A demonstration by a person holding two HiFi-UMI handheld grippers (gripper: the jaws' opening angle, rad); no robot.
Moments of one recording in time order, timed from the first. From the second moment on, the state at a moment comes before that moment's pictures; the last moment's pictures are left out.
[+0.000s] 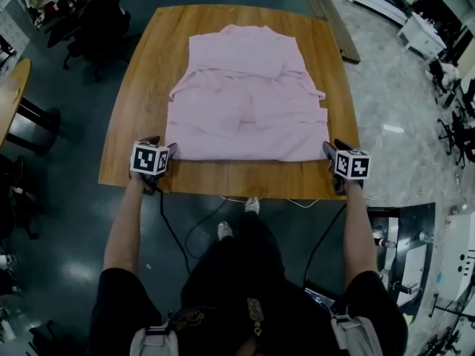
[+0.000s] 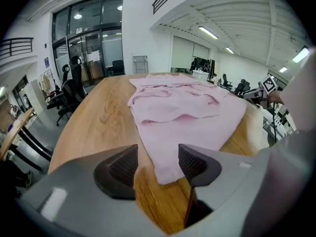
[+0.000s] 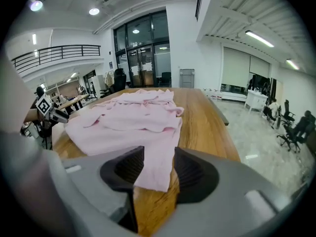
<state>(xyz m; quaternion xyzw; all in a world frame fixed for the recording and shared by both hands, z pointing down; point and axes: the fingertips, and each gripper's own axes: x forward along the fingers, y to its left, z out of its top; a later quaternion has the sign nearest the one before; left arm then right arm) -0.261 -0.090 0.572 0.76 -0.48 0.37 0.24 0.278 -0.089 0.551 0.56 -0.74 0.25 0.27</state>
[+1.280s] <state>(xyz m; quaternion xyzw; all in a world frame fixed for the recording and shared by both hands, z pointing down) -0.242 -0.069 0.593 0.75 -0.45 0.38 0.31 0.250 -0.055 0.590 0.50 -0.76 0.29 0.30</state>
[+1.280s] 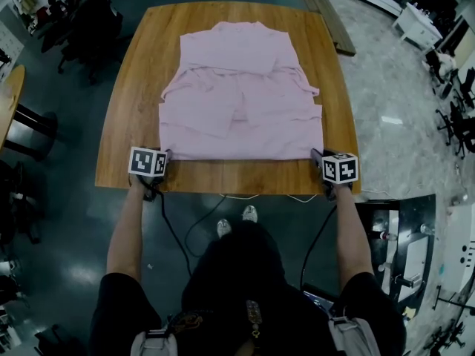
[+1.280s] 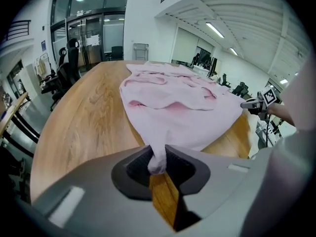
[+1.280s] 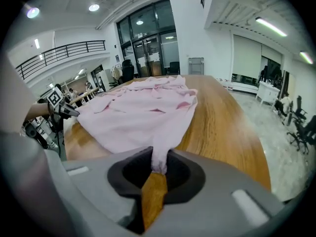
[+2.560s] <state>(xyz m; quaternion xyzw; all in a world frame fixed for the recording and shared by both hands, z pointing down) -0.261 0.014 0.481 0.77 -0.52 0.28 0.25 0.244 0.045 0.483 0.48 -0.82 0.26 0.18</state>
